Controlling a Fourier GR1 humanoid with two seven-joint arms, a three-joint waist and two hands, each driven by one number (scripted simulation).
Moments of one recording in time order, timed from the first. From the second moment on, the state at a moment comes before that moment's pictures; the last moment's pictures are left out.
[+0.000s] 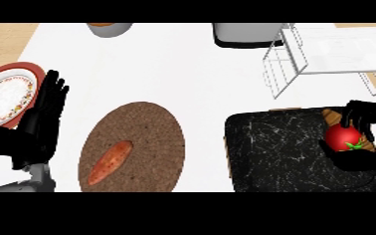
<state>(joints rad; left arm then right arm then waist) -0.04 0.21 0.05 -1.69 0.05 0.19 0.15 -0.09 -0.13 -0.40 -1.87 0.80 0.52 0.05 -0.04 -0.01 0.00</state>
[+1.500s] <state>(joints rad) -0.09 0.16 0.05 -1.68 0.01 0.15 0.17 -0.55 -0.47 -0.59 -1.33 0.67 0.19 0.16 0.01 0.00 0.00</state>
